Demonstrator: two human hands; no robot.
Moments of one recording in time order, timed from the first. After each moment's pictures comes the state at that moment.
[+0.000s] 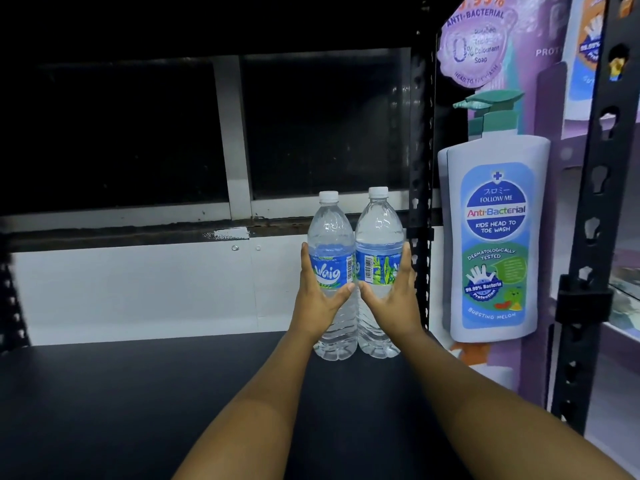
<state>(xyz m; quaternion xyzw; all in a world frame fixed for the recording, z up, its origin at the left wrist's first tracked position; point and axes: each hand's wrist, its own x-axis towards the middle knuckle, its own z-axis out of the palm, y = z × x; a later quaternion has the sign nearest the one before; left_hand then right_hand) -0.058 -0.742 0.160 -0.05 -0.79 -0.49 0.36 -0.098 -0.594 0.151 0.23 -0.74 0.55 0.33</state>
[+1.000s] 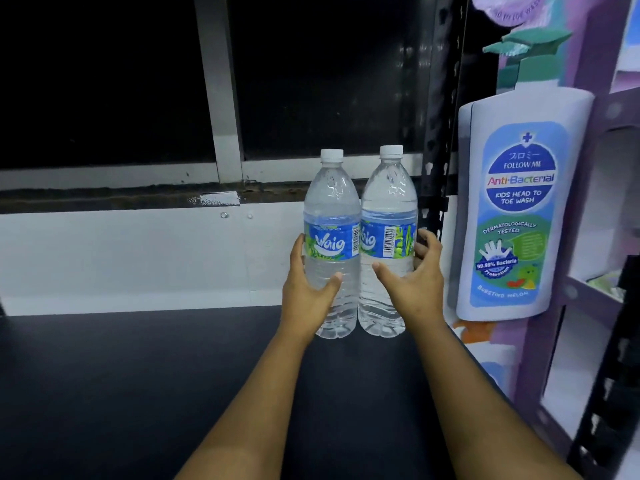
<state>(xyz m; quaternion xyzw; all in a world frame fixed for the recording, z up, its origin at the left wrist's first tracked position) -0.044 -0.743 0.136 0.01 -0.77 -0.52 0.38 -0.109 -0.586 0.142 0.18 -0.68 0.64 0.32</state>
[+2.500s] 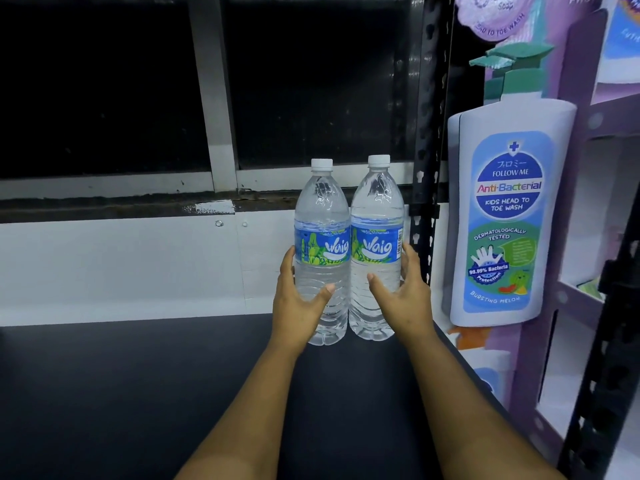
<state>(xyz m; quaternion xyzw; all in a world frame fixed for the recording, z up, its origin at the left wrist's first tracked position) -0.046 -0.751 0.125 0.02 -0.77 -0.50 0.40 -0.113 -0.585 0.128 0.23 -0.70 0.62 0.27</state>
